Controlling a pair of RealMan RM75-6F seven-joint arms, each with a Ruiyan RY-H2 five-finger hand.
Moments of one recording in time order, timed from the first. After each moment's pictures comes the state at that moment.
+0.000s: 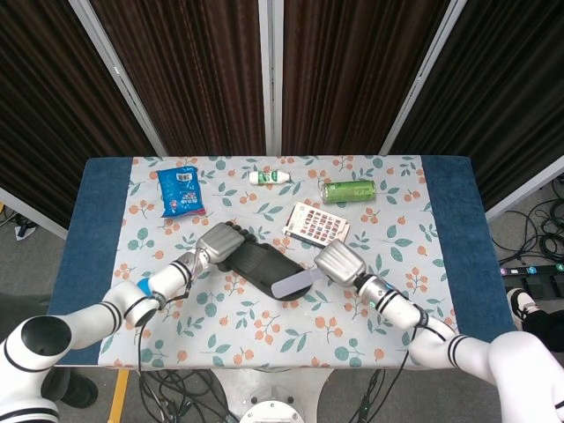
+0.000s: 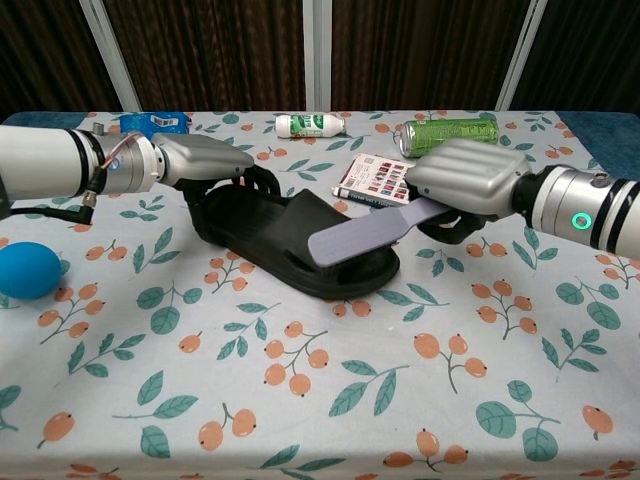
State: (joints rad) left arm -1.03 -1.70 -0.05 -0.95 1.43 0.57 -0.15; right arm 0.84 -1.67 -0.01 -1.04 -1.57 0.94 -0.08
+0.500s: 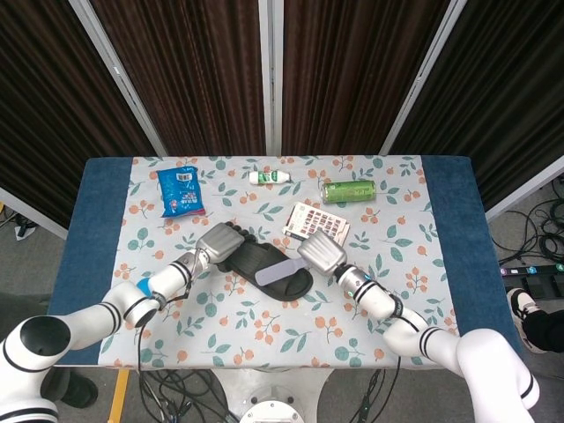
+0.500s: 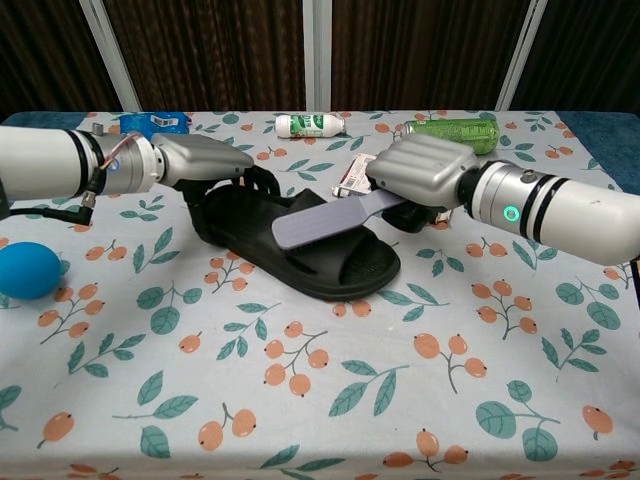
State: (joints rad) left arm -1.02 -1.70 -0.05 -0.95 1.42 0.57 -0.13; right arm 0.90 -1.81 0.04 -0.88 -1.52 0.84 -0.14
